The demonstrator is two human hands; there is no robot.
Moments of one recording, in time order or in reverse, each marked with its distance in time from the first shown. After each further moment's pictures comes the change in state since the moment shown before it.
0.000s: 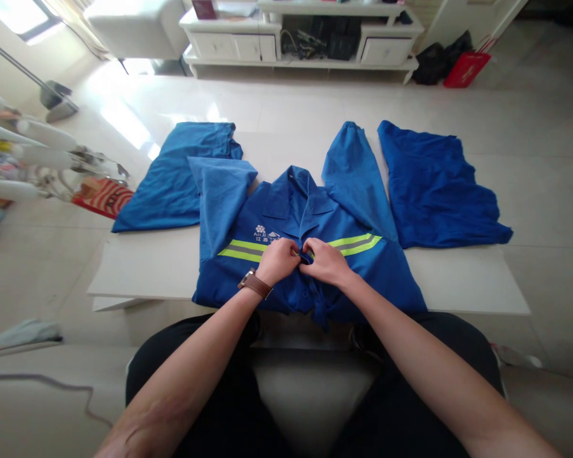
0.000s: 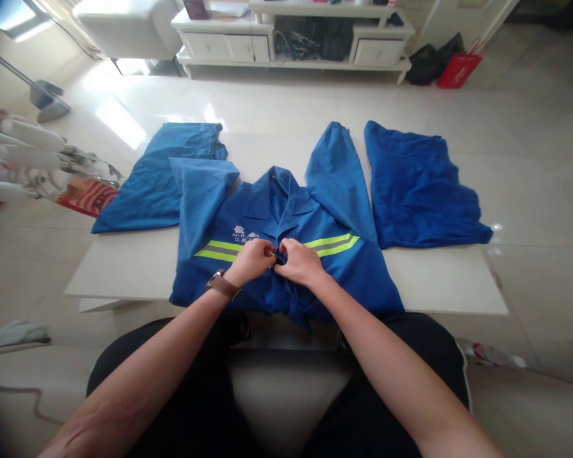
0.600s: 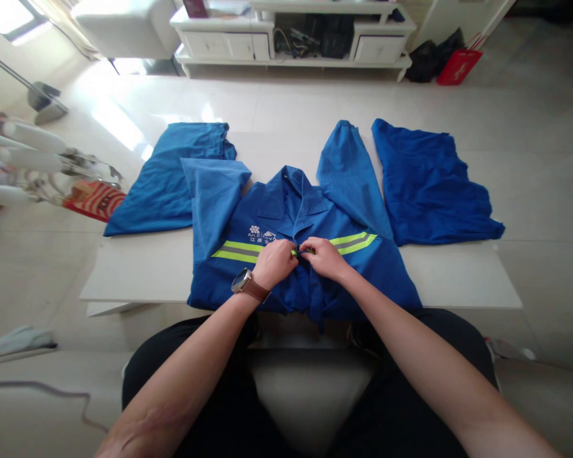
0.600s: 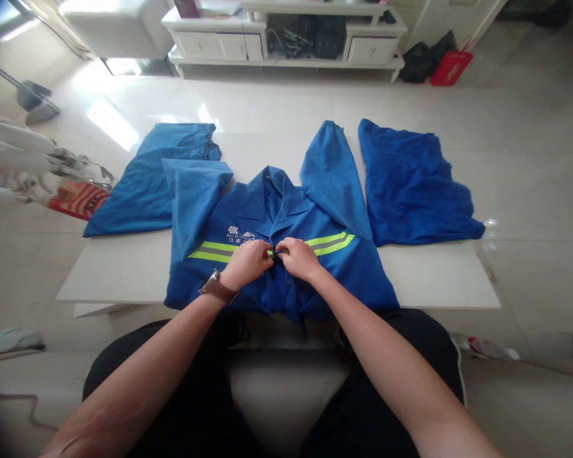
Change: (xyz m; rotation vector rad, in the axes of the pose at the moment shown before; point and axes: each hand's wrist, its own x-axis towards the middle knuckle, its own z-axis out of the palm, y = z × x) left_hand -0.004 0.011 -0.006 0.300 -0.017 0.114; right_hand 0.012 0.021 0.003 0.196 0.010 -0.068
